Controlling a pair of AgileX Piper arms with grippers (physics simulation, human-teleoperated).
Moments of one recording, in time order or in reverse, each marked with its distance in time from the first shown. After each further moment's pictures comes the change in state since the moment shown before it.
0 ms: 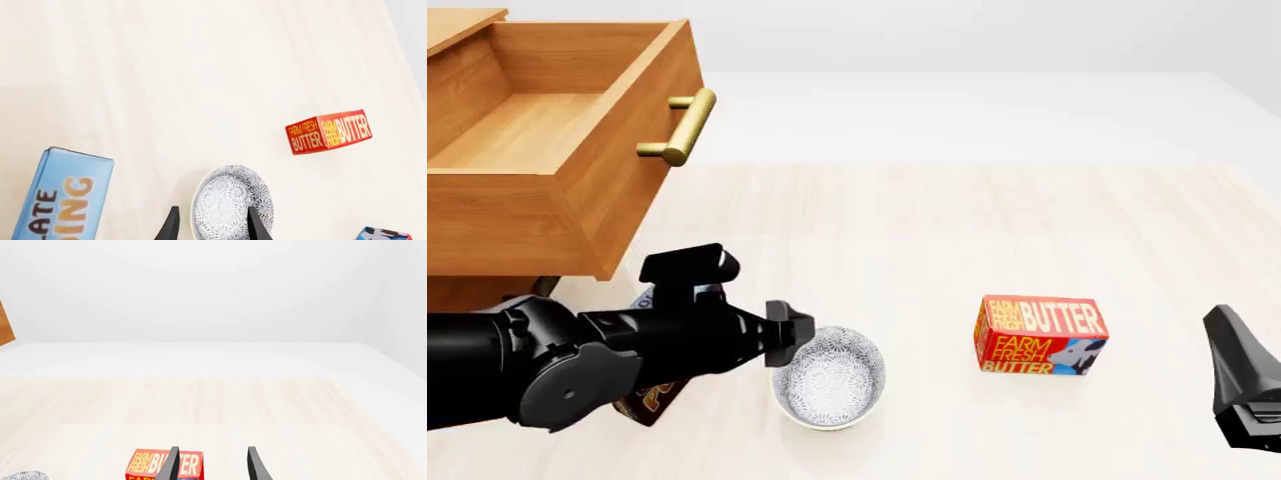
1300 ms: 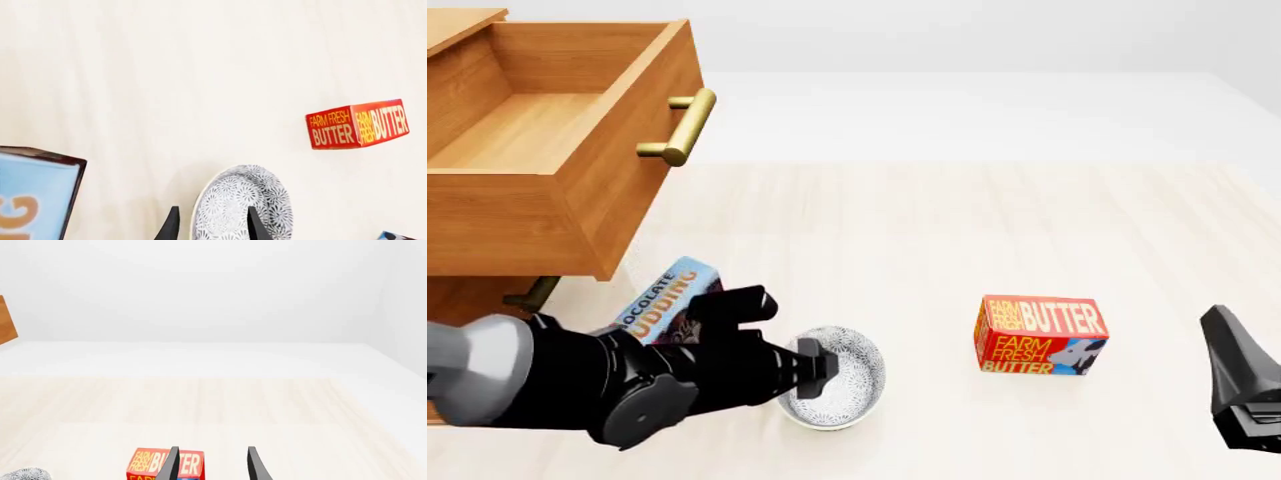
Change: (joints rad) left arm -0.054 0.250 0.006 -0.171 -0.082; right arm 0.010 0.004 0.000 -0.002 -0.007
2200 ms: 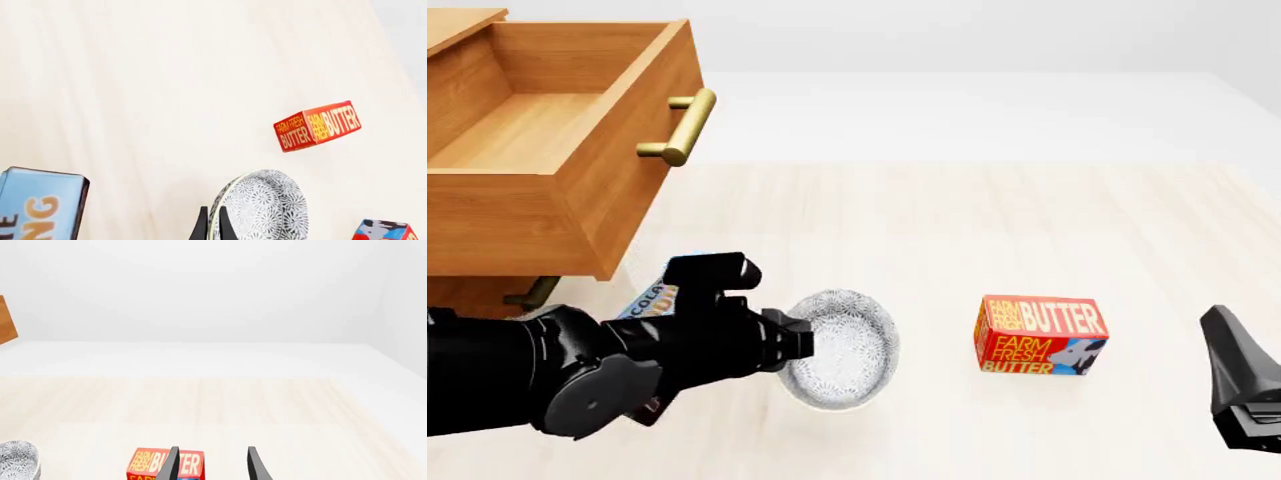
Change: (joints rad) left arm 0.011 -0.192 -0.008 0.076 0.113; right arm 0.001 0.000 0.000 0.000 0.000
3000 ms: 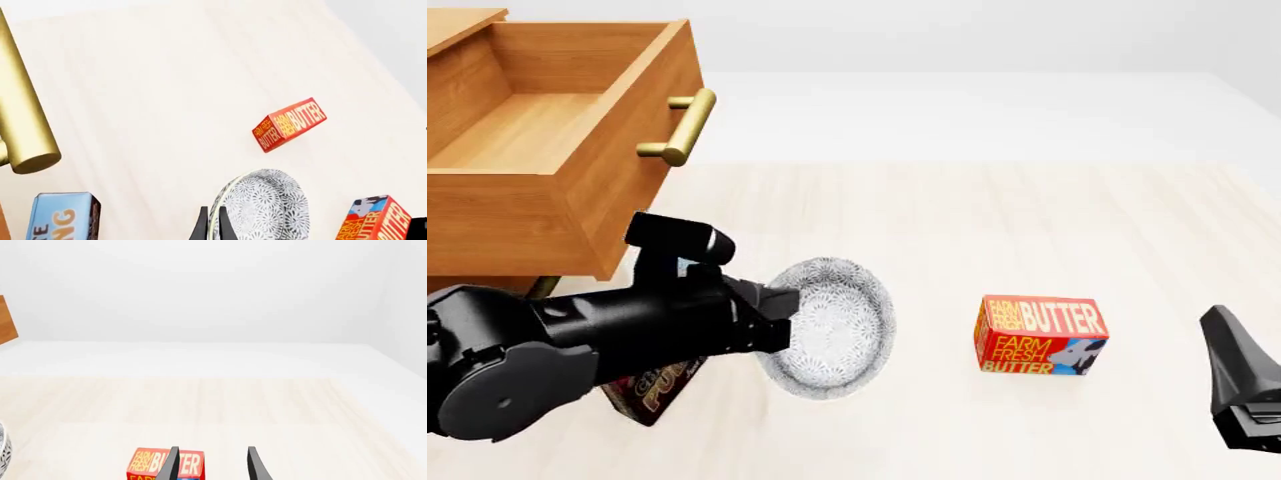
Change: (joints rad) left arm -0.014 -0.223 -0.024 0.129 0.182; right arm 0.001 0.000 0.000 0.000 0.000
